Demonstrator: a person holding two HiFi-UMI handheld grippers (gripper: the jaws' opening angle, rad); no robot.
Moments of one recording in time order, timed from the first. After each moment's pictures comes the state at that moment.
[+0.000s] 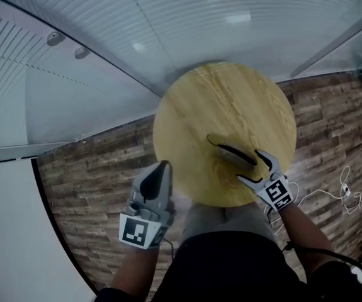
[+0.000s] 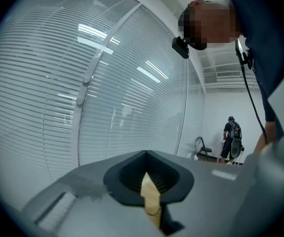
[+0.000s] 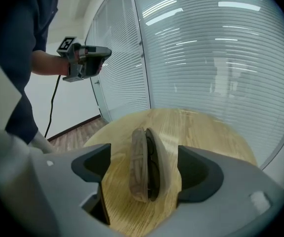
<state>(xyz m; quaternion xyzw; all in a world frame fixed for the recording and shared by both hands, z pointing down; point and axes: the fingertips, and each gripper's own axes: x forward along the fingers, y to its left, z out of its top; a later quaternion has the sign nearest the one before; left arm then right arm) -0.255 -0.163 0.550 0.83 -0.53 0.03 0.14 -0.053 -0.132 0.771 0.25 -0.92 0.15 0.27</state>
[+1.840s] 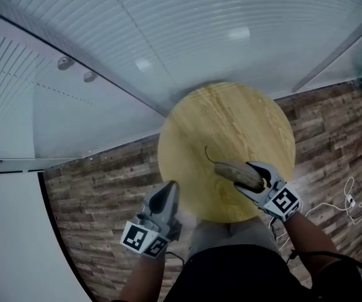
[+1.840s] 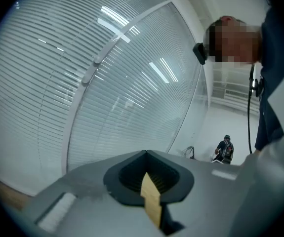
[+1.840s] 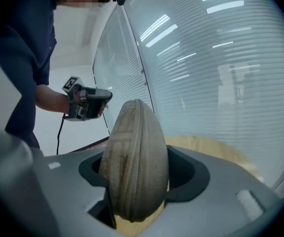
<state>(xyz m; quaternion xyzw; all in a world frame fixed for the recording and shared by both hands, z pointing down) -0.241 -0.150 0.559 0.83 -0.50 -0.01 0.24 -0.074 -0.159 0.671 0.20 -0.96 0.13 0.16</state>
